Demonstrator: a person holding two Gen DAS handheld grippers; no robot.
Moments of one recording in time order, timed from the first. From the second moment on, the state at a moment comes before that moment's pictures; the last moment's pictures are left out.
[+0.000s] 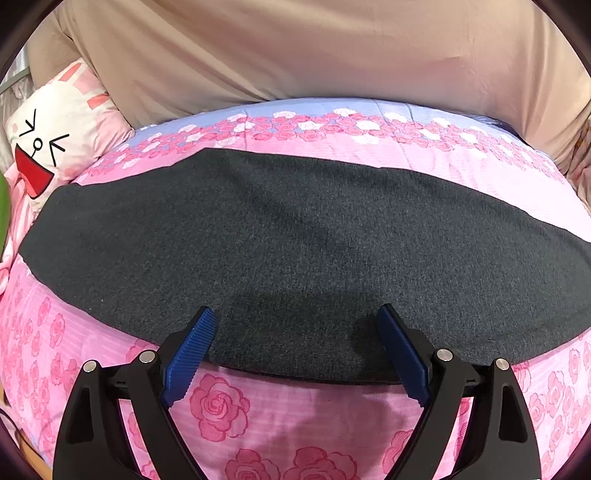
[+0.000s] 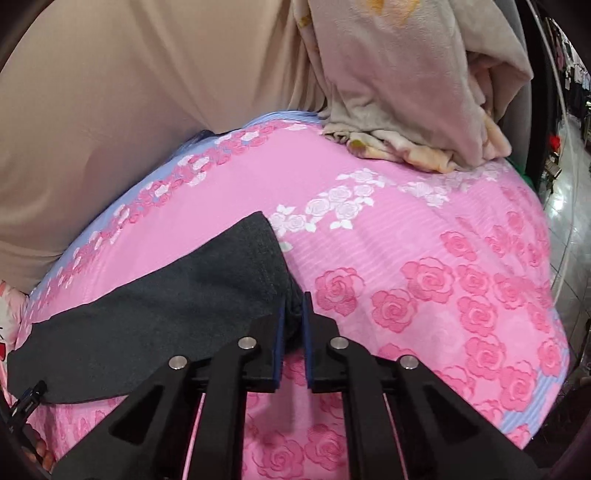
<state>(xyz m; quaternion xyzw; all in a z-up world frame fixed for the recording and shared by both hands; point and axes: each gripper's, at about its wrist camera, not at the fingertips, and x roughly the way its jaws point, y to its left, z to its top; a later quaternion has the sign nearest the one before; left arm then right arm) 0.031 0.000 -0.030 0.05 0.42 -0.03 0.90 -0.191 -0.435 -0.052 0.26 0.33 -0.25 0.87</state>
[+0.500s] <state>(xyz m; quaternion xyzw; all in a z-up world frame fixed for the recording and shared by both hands) 0.033 0.003 -0.035 0.03 0.43 -0.04 0.90 -0.197 -0.451 -0.078 0.40 0.30 -0.21 0.84</state>
